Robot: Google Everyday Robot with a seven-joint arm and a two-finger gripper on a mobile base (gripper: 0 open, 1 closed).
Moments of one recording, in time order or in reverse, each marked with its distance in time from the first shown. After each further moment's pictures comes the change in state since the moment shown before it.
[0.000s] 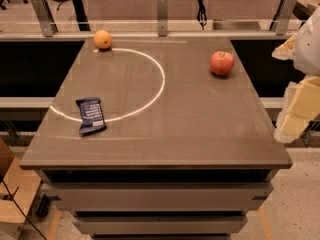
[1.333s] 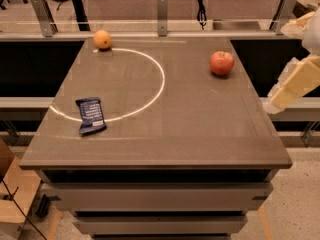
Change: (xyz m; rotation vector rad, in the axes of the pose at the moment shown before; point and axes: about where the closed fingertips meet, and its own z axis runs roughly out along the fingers) arm -0.009 -0.051 -0.009 0.152 -0.238 0.106
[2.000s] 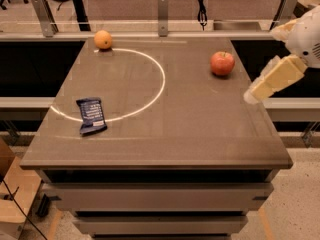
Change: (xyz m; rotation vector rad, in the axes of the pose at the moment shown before) arm -0.007 -0.024 0.035 0.019 -0.119 0.092
